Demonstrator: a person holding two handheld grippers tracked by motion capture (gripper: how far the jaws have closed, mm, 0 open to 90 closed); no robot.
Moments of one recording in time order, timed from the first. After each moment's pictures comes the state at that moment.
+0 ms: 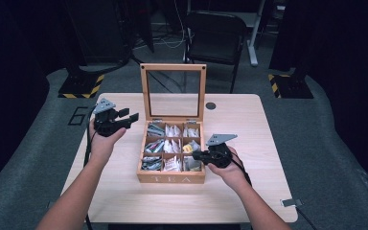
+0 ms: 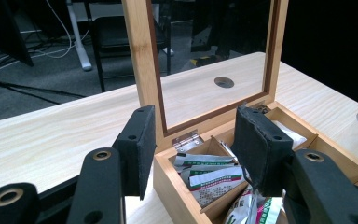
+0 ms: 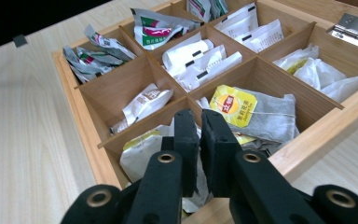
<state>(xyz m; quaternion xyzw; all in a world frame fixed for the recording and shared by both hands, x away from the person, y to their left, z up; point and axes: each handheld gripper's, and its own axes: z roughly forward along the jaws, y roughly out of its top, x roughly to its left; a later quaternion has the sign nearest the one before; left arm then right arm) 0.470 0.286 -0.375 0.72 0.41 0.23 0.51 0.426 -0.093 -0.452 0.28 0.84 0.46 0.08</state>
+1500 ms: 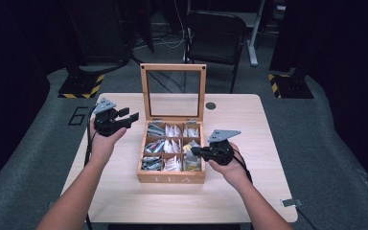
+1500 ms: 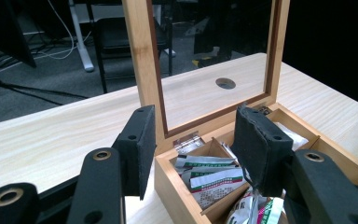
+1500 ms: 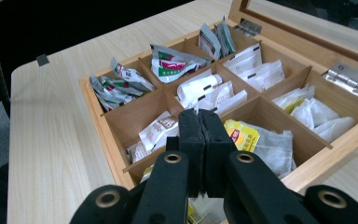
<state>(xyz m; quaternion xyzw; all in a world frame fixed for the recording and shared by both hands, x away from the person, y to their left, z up) 0.469 0.283 -0.372 0.72 0.41 0.24 0.50 0.421 -0.093 -0.424 0.26 0.82 0.50 0.08</state>
